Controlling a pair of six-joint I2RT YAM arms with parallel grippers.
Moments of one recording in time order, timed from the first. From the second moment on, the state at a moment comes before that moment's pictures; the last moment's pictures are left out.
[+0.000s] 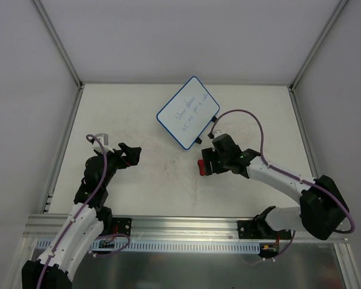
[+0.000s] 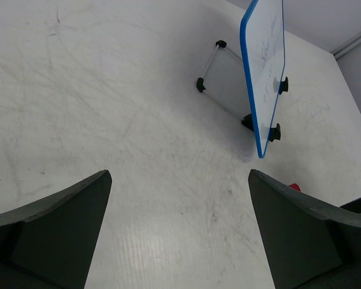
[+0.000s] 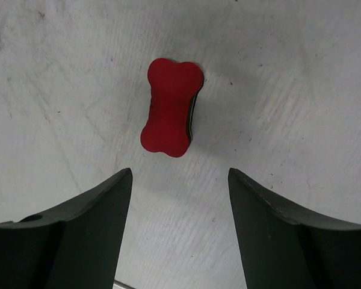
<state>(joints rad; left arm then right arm) -0.21 0.51 0.22 0.11 0.05 -0.51 0.71 1.30 0.76 -0.42 0.05 0.38</state>
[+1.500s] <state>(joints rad) -0.21 0.54 0.22 0.11 0.05 -0.51 0.80 1.66 0.96 -0.41 0.22 0.44</state>
